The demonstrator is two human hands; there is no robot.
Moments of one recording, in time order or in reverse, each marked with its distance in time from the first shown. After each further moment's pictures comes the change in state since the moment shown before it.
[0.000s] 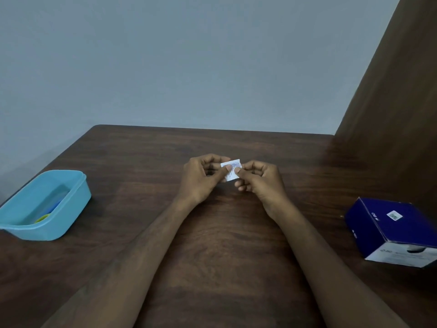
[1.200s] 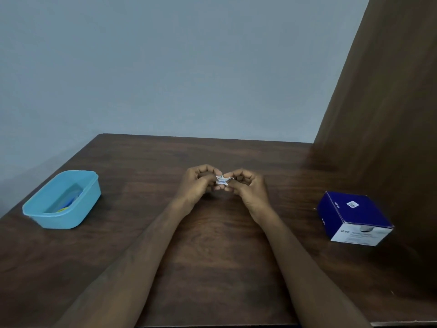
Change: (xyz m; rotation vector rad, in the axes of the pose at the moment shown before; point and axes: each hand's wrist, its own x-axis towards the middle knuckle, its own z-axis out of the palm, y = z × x) left_hand -0.032 0.025 -0.001 -0.257 -0.101 -0.215; right_hand -0.045 -0.010 0.007 0.021 0.043 -0.084
